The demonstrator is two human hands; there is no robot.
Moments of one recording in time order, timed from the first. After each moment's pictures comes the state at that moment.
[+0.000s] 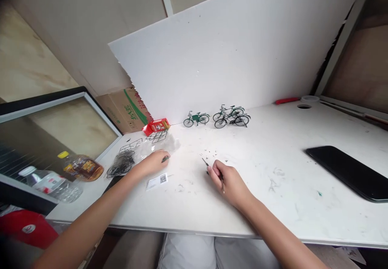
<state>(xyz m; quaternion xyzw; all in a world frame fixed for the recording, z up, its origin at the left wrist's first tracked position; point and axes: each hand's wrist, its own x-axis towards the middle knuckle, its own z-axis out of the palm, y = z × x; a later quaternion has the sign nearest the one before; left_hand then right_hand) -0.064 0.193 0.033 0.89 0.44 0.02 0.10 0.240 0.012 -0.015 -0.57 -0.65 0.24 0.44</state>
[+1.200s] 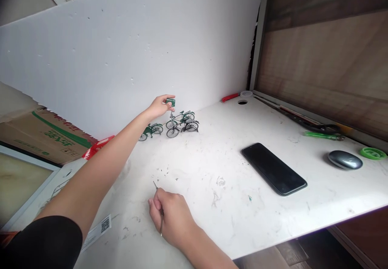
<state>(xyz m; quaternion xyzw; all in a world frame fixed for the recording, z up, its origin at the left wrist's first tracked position) 0.309 0.337 0.126 0.83 0.34 0.25 0.35 0.249 0.007 -0.010 -0.52 -0.58 0.35 0.51</state>
